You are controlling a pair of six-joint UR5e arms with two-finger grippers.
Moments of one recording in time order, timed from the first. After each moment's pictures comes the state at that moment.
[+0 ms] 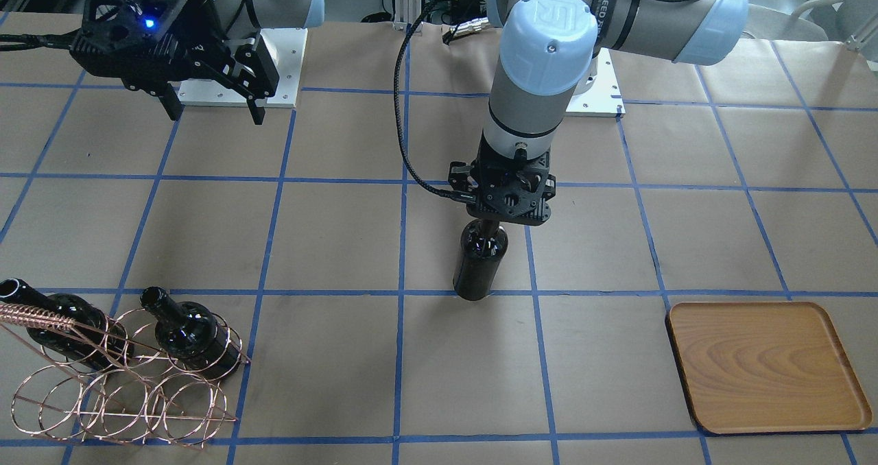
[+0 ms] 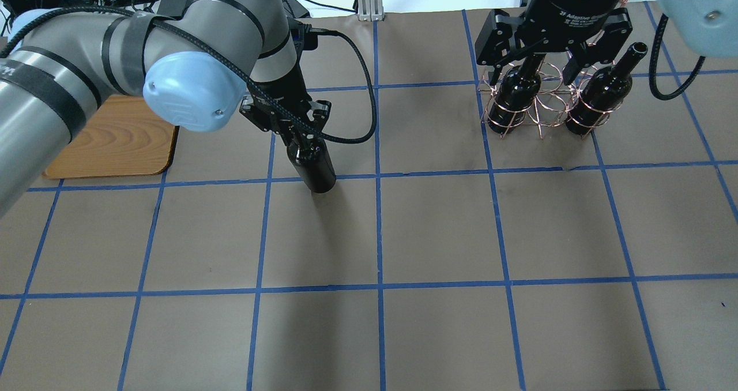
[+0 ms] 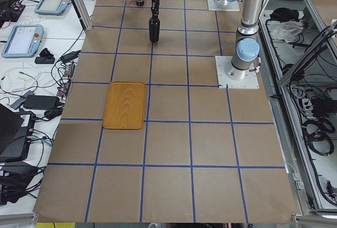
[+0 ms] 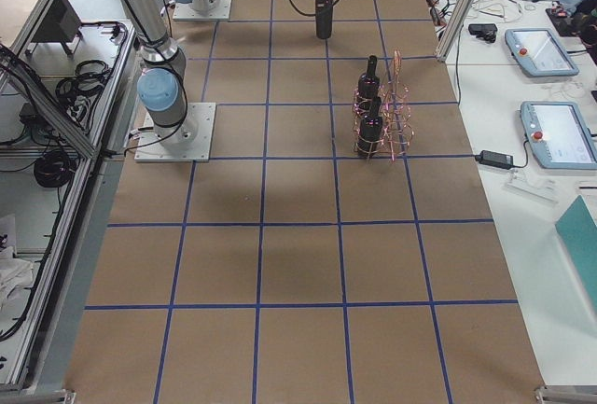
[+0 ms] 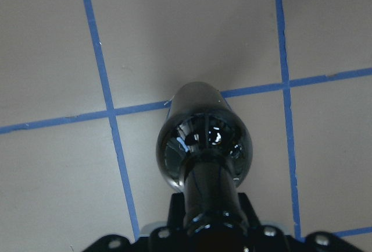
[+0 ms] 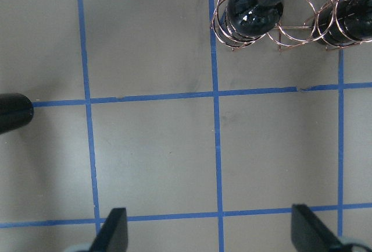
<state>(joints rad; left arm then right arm) -1.77 -1.78 -1.56 -1.40 1.57 -0.05 1.65 -1.58 1.45 -1.50 -1.58 0.12</state>
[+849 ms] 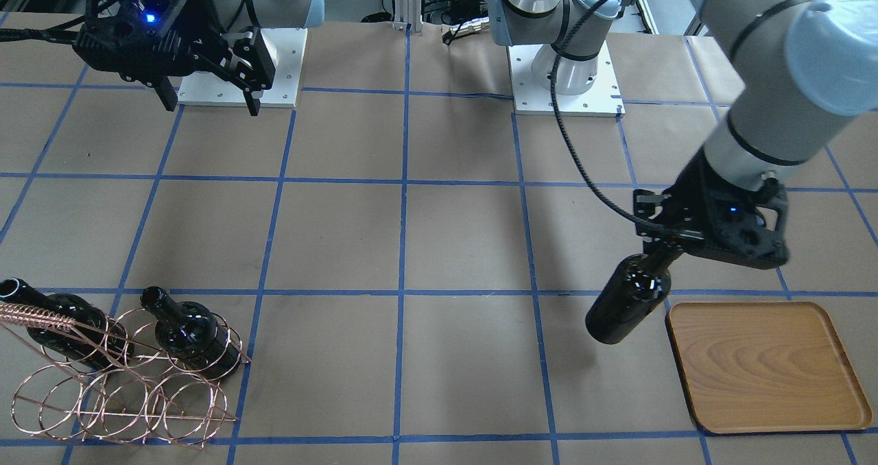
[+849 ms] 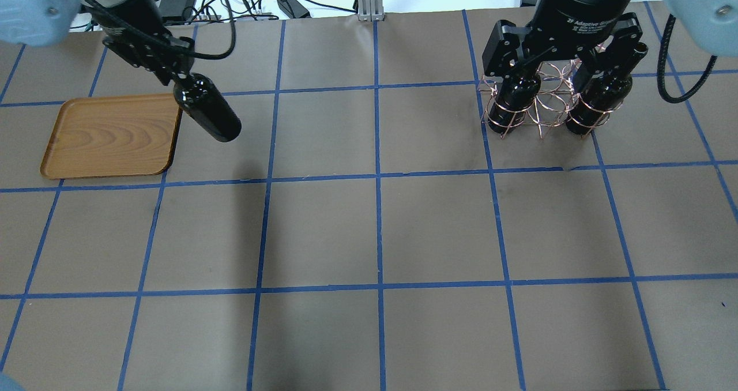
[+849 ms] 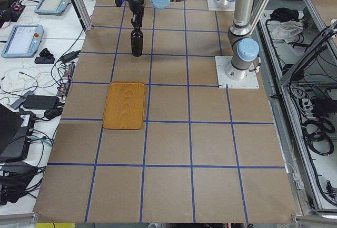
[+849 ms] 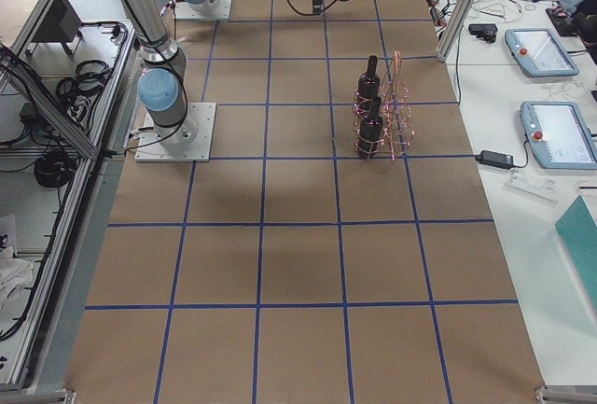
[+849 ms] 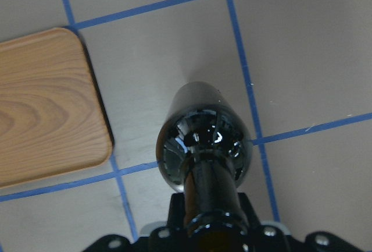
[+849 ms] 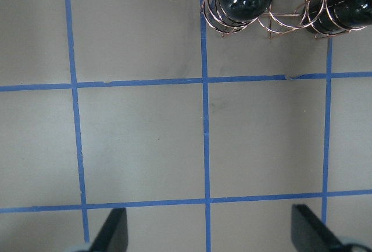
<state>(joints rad) -1.39 -1.81 -1.39 -1.51 1.59 0.40 1.65 -1.58 1.45 -1.46 -1.60 0.10</state>
